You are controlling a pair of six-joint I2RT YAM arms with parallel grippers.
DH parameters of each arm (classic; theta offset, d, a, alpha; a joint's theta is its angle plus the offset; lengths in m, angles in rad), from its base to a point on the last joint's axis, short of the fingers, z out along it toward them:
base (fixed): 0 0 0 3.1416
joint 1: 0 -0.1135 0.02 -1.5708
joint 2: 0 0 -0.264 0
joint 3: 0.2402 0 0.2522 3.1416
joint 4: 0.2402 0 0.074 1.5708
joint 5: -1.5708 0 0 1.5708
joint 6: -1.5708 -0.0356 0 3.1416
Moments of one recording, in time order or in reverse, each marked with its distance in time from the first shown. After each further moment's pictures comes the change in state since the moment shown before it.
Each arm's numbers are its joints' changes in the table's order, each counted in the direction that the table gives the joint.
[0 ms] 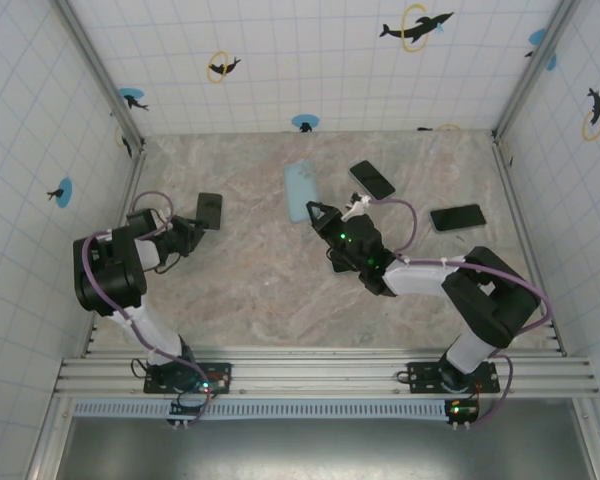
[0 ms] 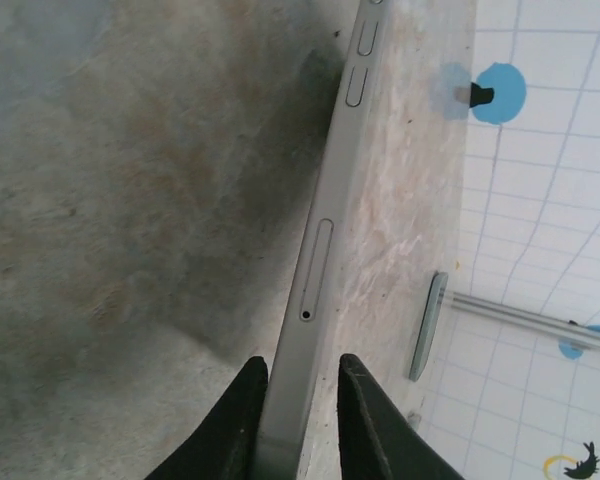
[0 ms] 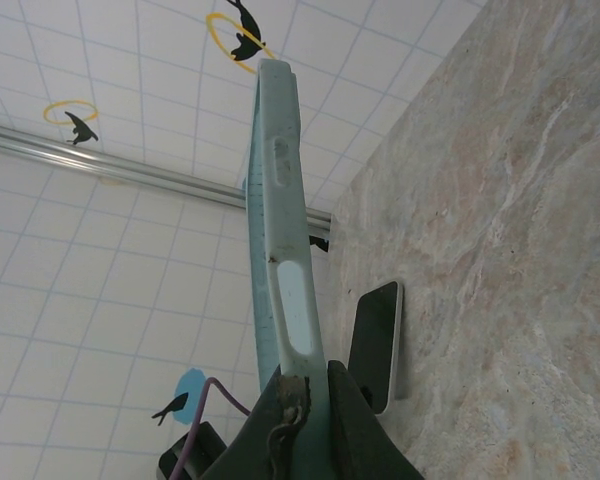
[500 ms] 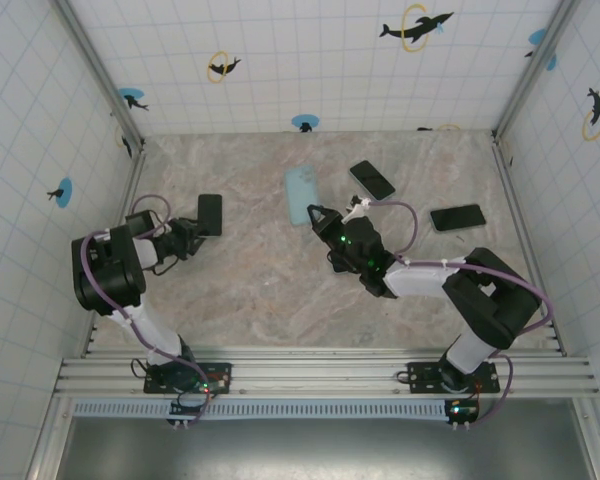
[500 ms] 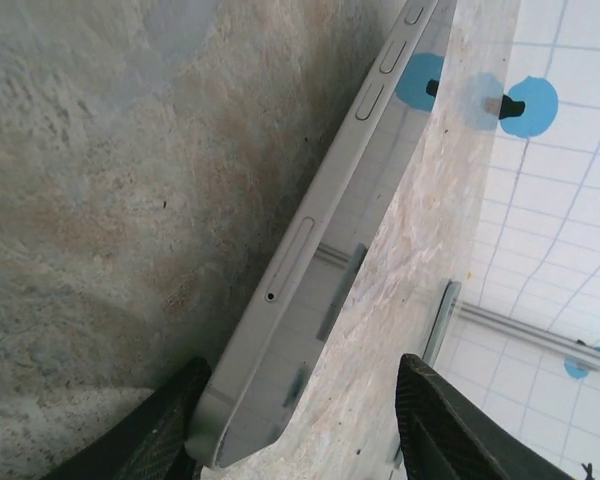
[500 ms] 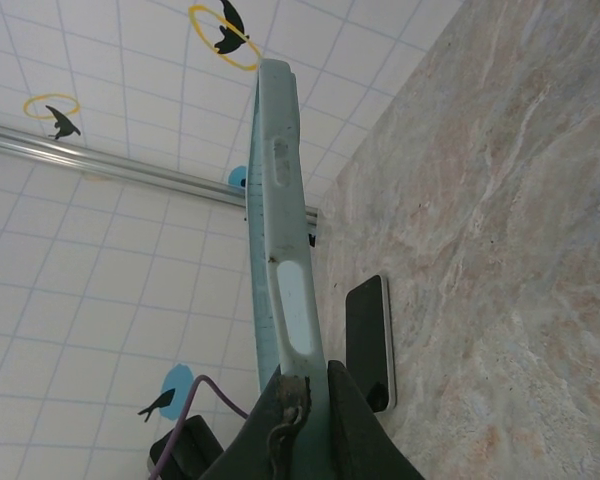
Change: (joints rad) left arm -0.020 -0.002 0.031 0.108 0.013 -0.013; right arm -0.006 0.004 -0.011 0.023 -0.005 0.000
